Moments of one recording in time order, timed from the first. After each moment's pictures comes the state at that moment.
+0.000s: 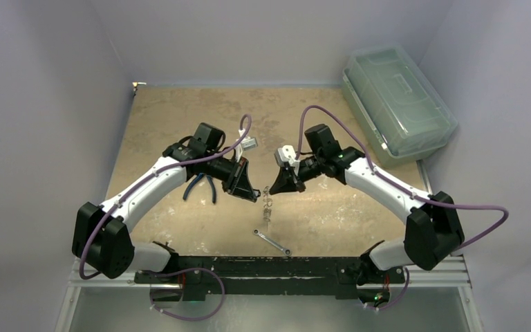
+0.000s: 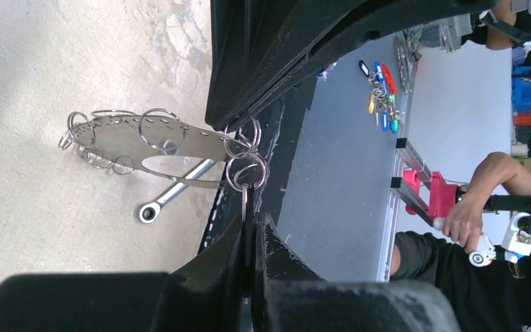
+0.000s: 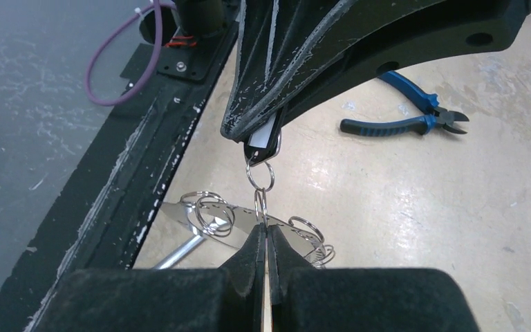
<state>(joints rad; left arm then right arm) -0.49 1.35 1.05 -0.68 1.02 -0.04 0.58 1.42 1.03 -0.46 -1.09 -0.80</state>
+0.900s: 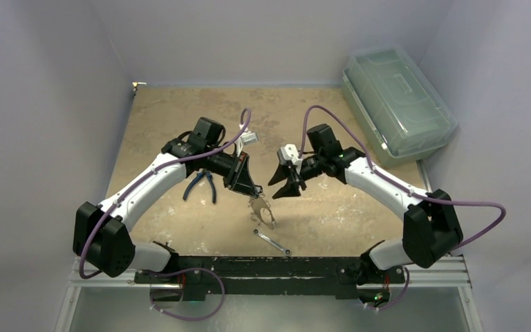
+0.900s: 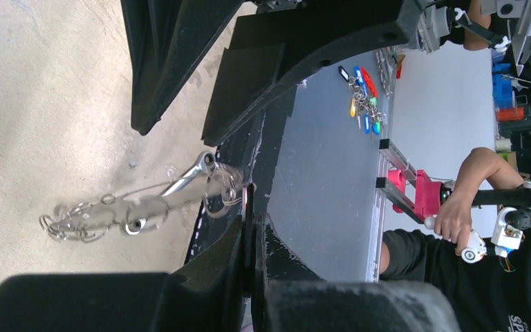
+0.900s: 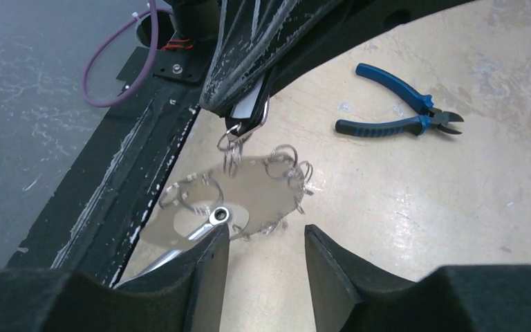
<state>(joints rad) -0.49 1.36 1.11 -0.70 1.07 -0.07 0.55 1.44 0.99 -0.38 -1.15 -0.78</state>
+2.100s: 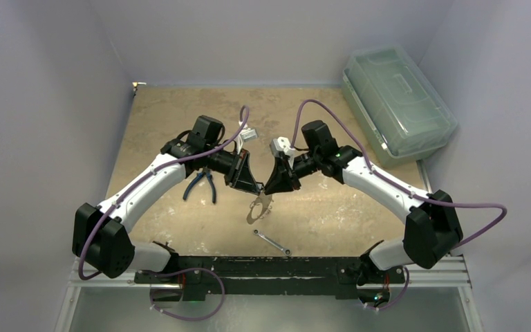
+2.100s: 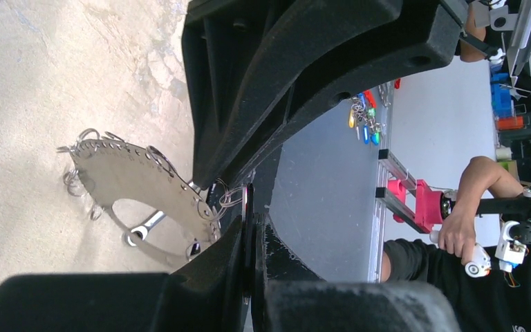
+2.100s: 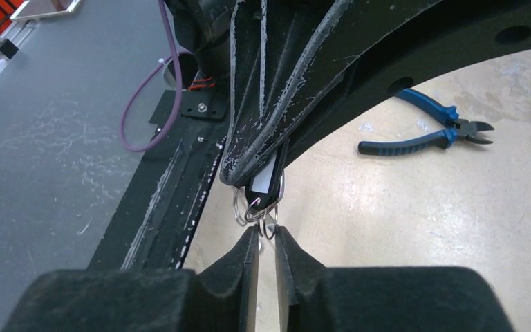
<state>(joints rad) -0.49 1.36 1.11 -0.63 1.07 -0.12 0.61 1.43 1.05 -0.34 -1.14 -0.53</state>
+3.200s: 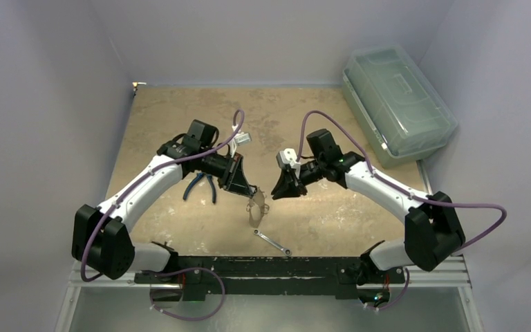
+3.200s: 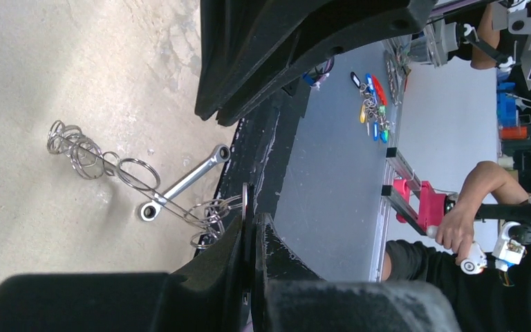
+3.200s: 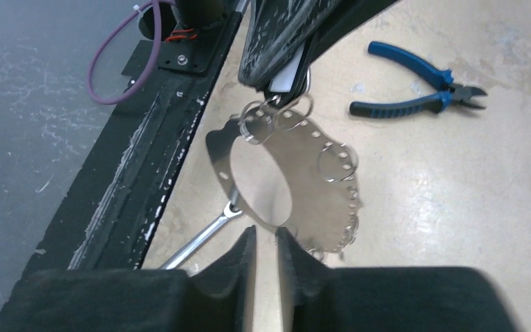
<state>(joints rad) -0.42 1.35 1.06 -0.71 1.06 -0.04 0.57 1.41 0.94 -0.37 -1.11 -0.73</state>
